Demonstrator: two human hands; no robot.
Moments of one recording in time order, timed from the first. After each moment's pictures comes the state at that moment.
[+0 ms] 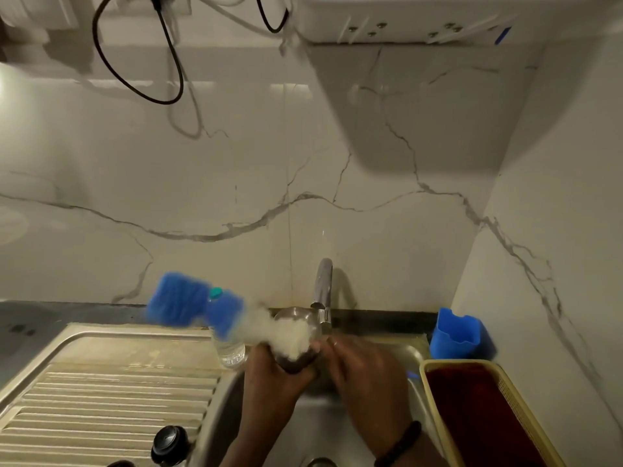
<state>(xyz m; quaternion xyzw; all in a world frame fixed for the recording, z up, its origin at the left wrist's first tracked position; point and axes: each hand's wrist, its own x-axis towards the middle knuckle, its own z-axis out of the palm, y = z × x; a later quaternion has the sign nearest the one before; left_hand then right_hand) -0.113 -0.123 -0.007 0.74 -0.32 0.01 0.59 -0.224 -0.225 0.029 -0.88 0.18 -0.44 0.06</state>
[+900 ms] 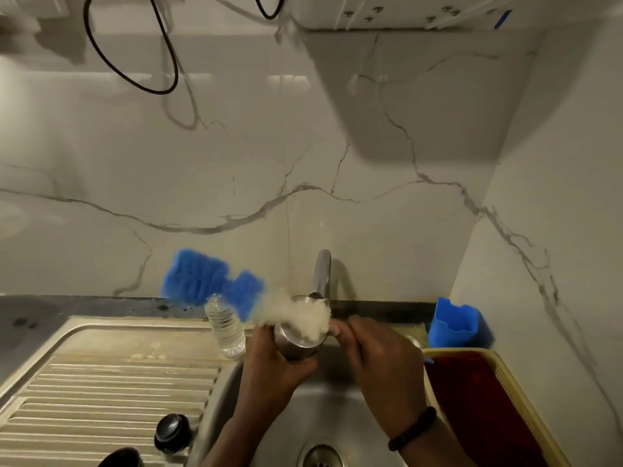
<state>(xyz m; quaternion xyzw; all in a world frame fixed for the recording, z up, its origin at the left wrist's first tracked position) -0.112 -0.118 0.004 0.73 -0.36 0.02 0.58 -0.238 -0.239 0.035 -0.86 0.17 -0.48 0.06</state>
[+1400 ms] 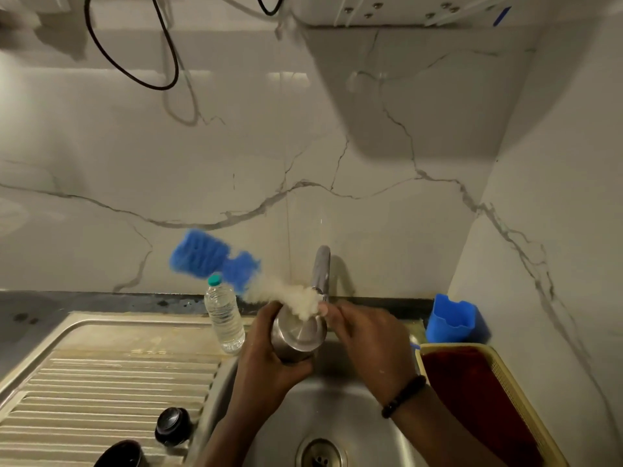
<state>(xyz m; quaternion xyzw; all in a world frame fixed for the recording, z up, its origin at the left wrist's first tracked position) -0.115 -0.106 0.008 0.71 -0.40 0.02 0.58 -0.225 -0.237 0.054 -0.89 0.19 -0.40 0.08</state>
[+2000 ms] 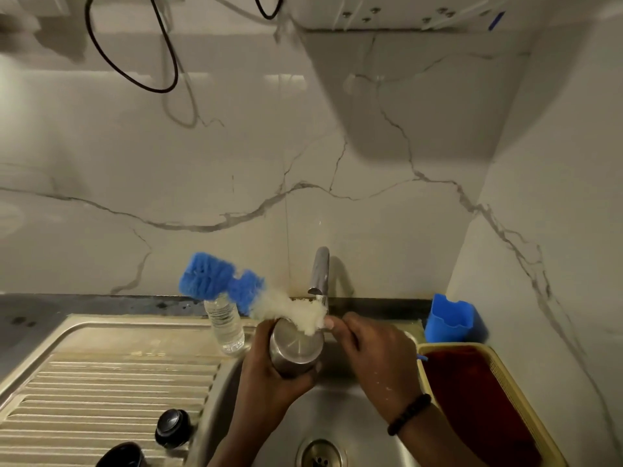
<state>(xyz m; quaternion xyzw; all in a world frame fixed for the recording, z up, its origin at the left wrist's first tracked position) -0.125 -0.099 -0.003 0.72 -0.39 -0.01 0.58 -0.235 -0.234 0.035 -0.87 0.22 -0.43 0.11</state>
